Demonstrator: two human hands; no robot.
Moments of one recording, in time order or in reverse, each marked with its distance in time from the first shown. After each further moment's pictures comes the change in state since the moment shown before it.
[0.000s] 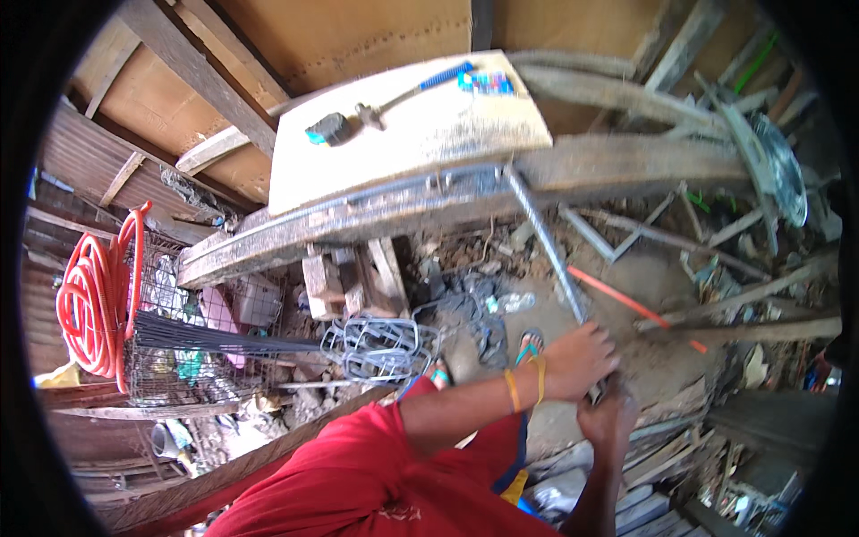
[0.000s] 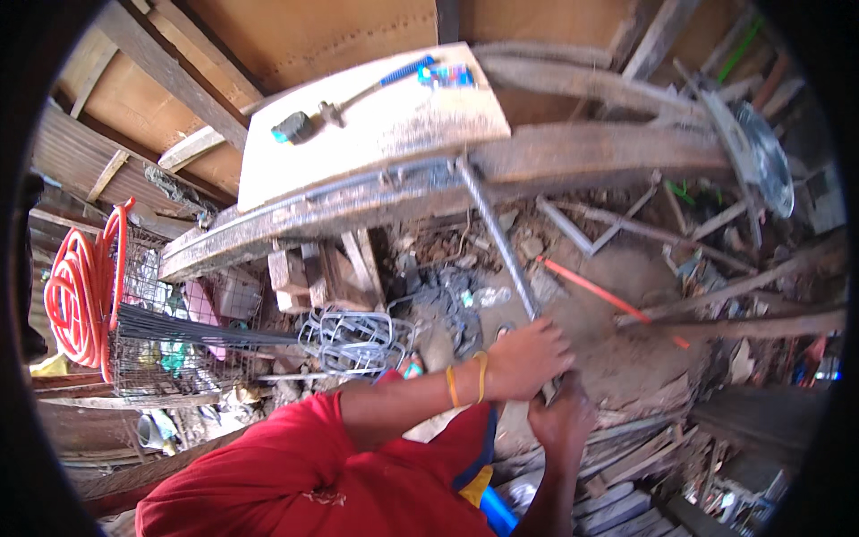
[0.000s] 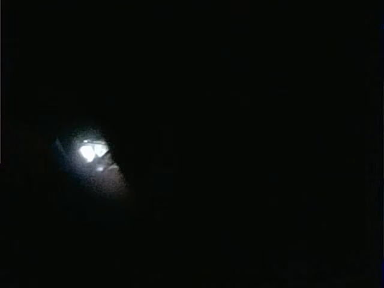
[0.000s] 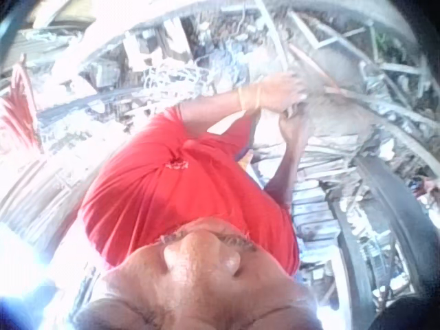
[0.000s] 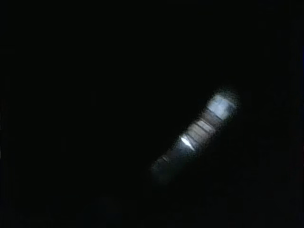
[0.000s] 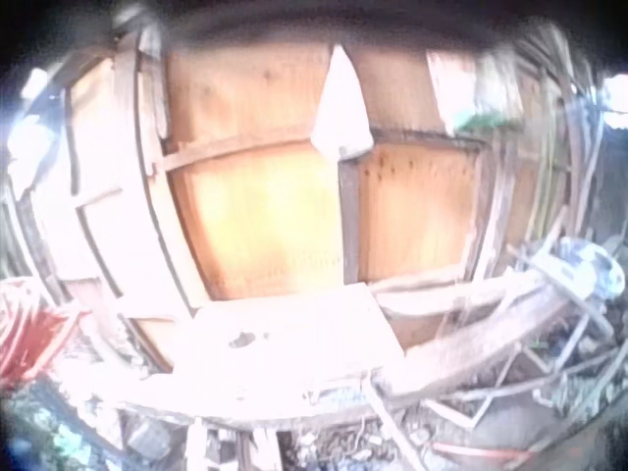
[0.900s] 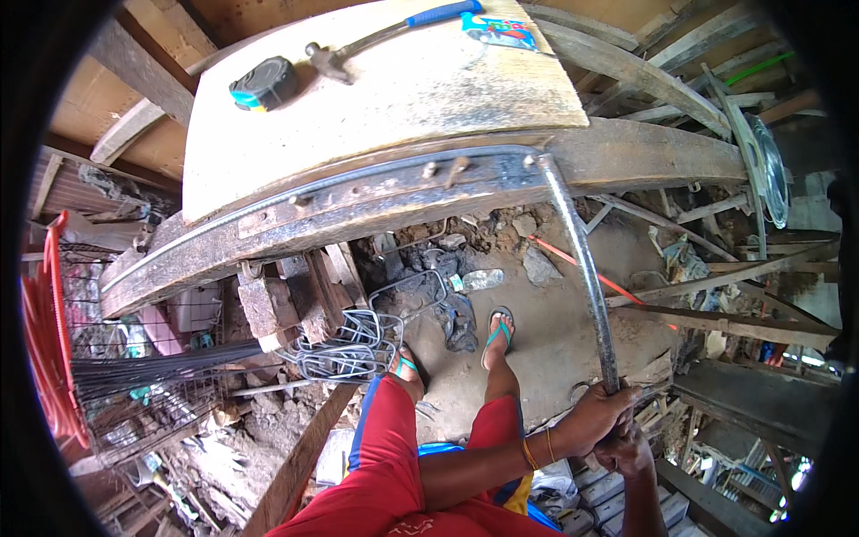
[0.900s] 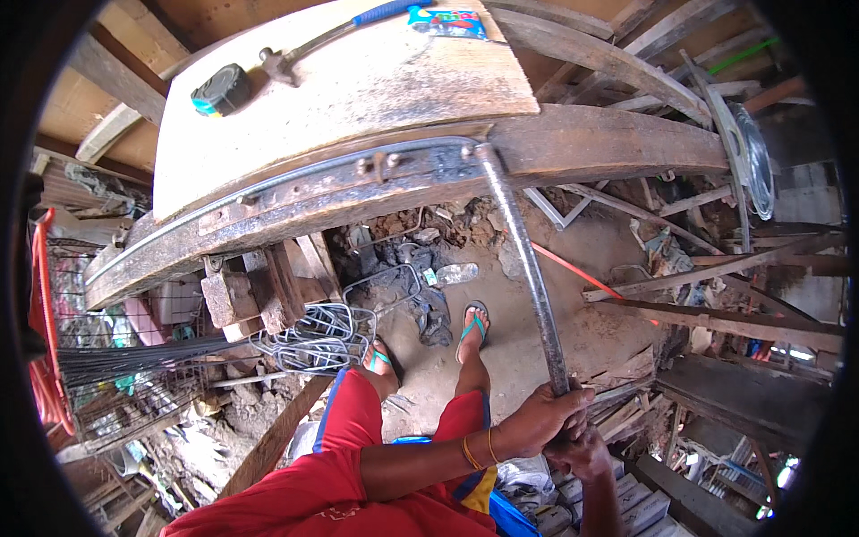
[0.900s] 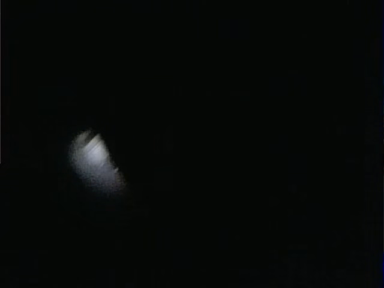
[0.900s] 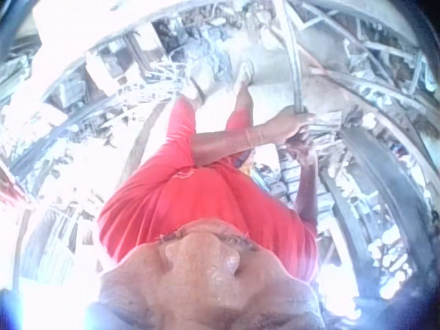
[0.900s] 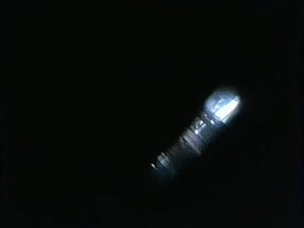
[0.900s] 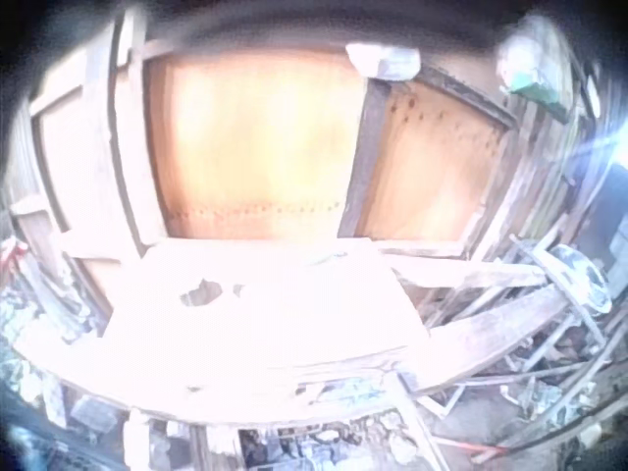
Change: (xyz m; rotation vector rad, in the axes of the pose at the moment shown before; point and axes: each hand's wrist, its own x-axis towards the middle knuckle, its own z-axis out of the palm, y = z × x) left_hand -0.024 0.014 0.079 -2.541 0.277 -0.671; right_hand -0.009 0.047 0.022 0.921 -0.689 0.260
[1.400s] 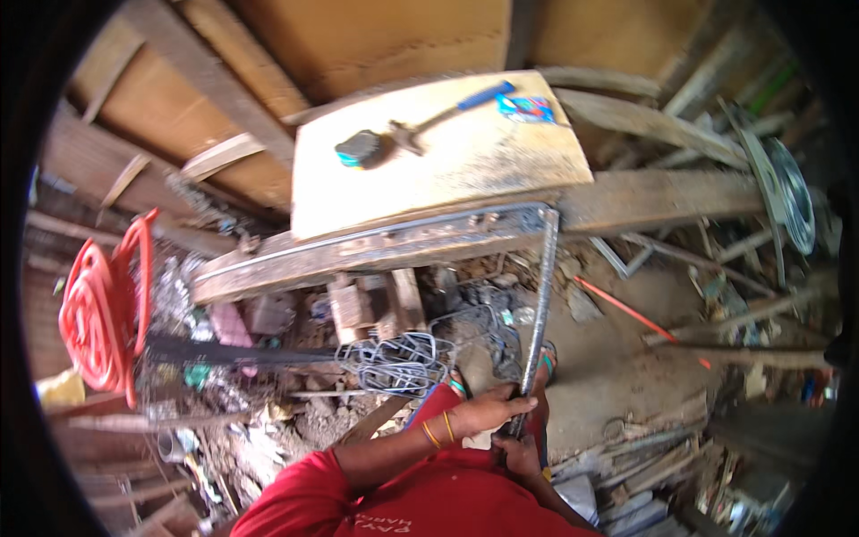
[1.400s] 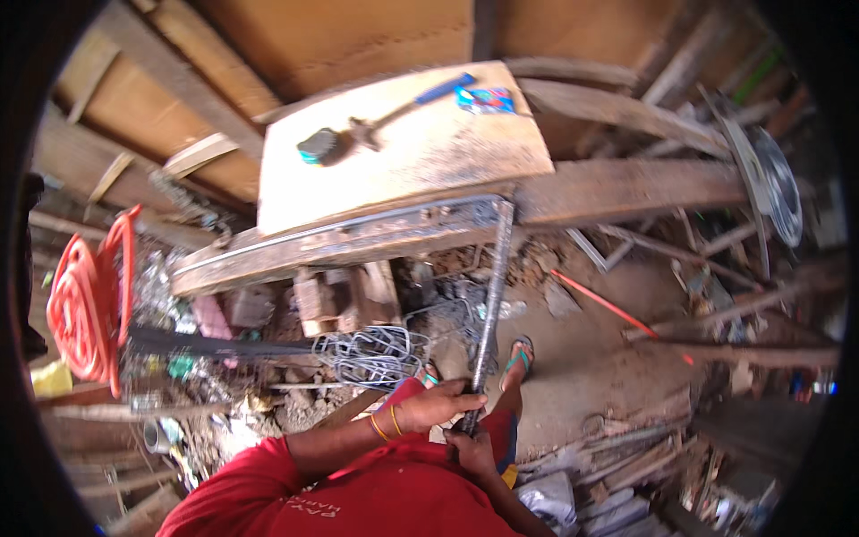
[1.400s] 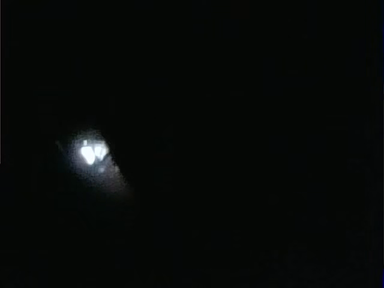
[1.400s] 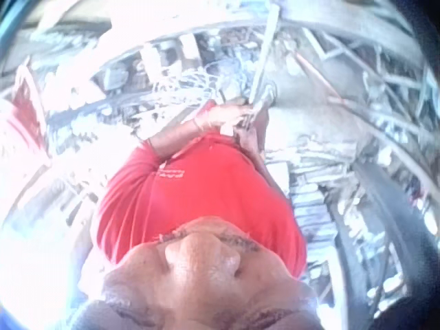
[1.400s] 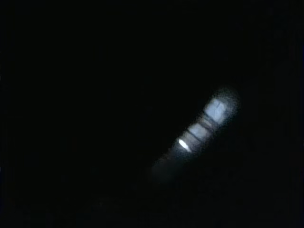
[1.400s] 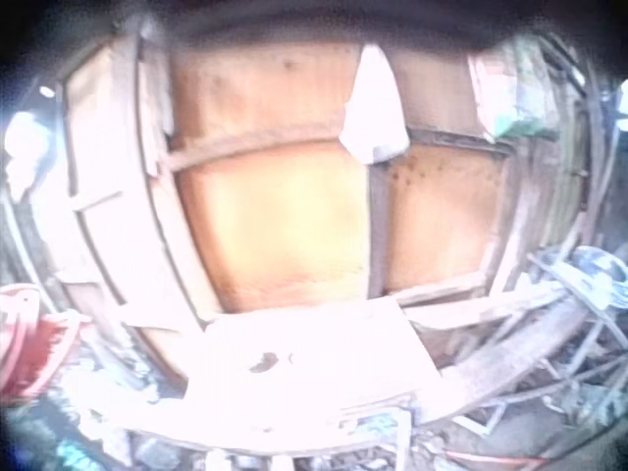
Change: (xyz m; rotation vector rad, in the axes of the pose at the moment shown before) left_hand -0.149 0.105 -0.026 1.228 0.434 0.115; right_hand 0.030 -0.014 0.194 0.327 -0.107 0.033
